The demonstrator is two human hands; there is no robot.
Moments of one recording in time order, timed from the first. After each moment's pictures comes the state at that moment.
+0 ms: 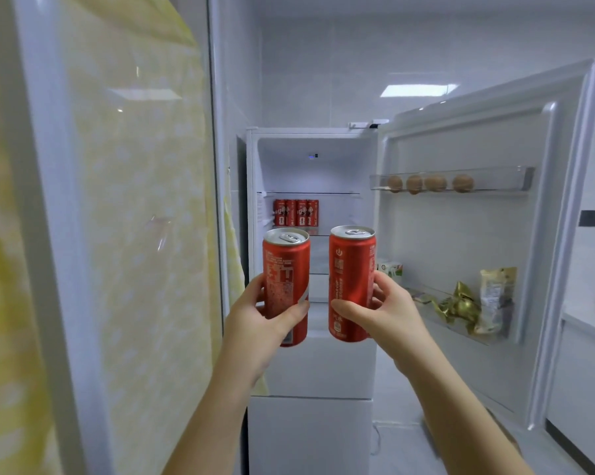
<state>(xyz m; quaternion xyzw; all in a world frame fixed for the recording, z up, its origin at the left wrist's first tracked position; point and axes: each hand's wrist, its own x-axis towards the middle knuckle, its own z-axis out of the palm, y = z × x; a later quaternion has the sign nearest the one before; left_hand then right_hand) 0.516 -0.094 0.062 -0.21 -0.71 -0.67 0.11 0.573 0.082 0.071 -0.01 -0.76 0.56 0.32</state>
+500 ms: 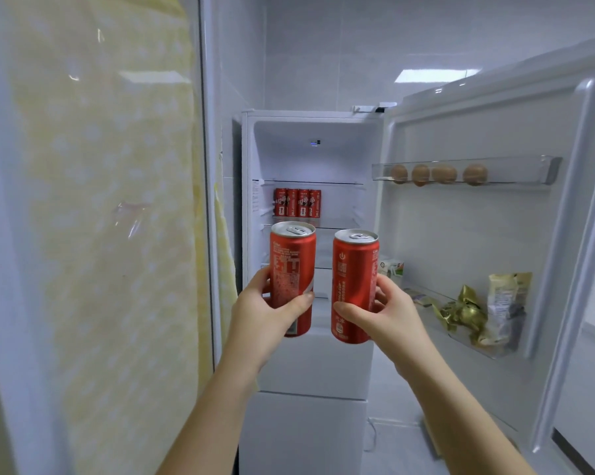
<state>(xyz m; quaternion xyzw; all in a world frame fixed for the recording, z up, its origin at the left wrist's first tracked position) 0.476 -0.029 0.054 -0.21 -0.71 -0.66 0.12 0.535 0.146 0.055 -0.01 -0.77 0.56 0.31</state>
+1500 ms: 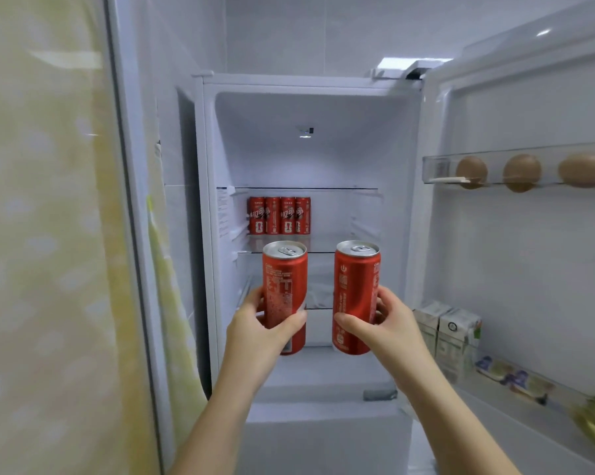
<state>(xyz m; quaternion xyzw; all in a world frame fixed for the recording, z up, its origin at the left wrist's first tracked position) 0.144 0.054 0.041 -0.23 -0.72 -0.65 0.08 0.224 0.225 0.042 -0.07 -0.75 0.55 0.36</state>
